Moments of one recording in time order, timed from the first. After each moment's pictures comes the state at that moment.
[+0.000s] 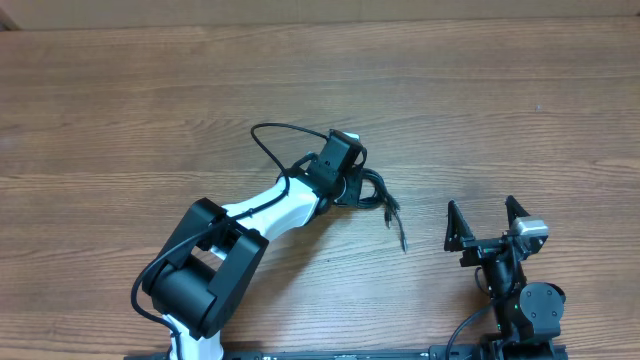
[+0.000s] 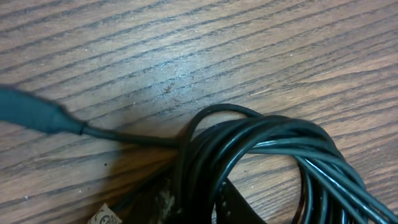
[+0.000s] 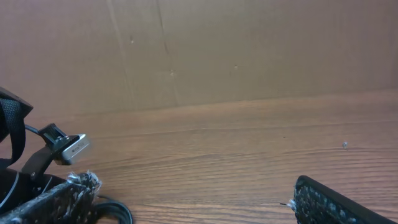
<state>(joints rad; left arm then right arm) -0.64 1.93 1.09 -0.16 -0.01 -0.39 0.06 0.01 0.02 -0.03 -0.06 0.15</state>
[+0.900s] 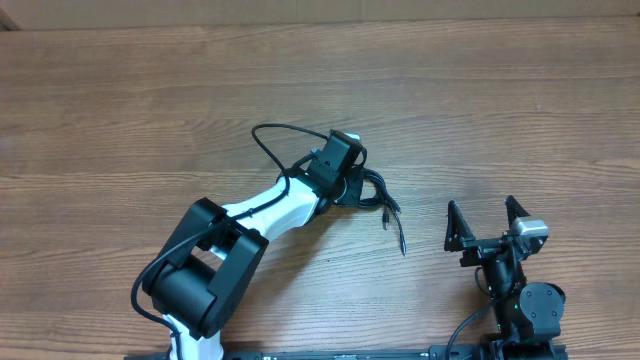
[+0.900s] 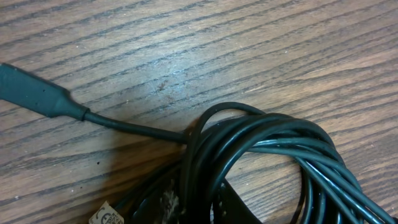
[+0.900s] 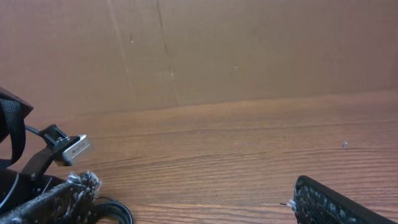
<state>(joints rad) -0.64 1.93 1.09 -0.16 0.01 -0.39 0.06 0.01 0.02 -0.03 -0.06 0.15</state>
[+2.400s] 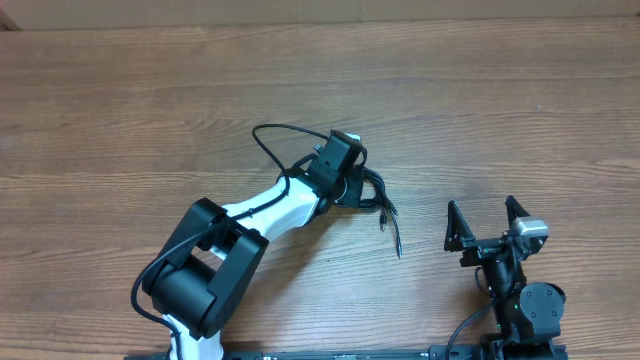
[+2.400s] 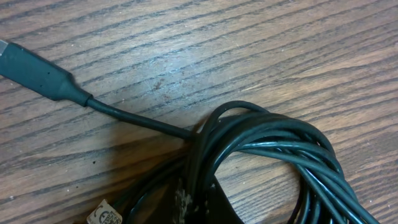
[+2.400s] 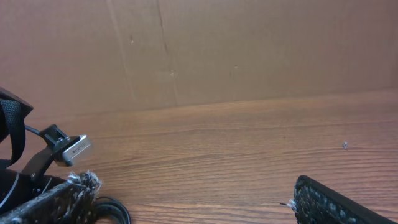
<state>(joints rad) -0.64 1.93 1.09 -0.16 0.02 -0.39 0.06 0.01 0.02 -0.03 -0.06 0.15</state>
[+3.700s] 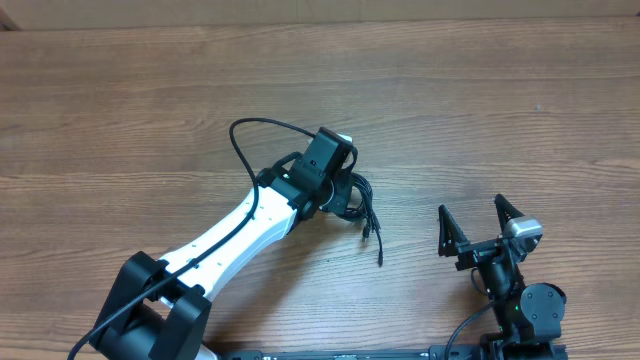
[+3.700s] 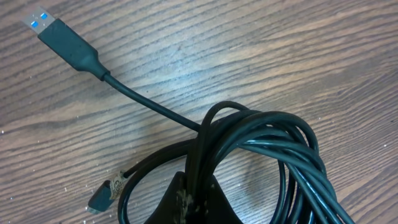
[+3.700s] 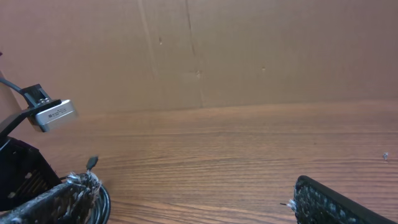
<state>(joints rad) -0.64 1.66 1.09 -0.48 -0.01 -0.32 0.06 0.01 0.02 -0.01 -0.17 0.16</state>
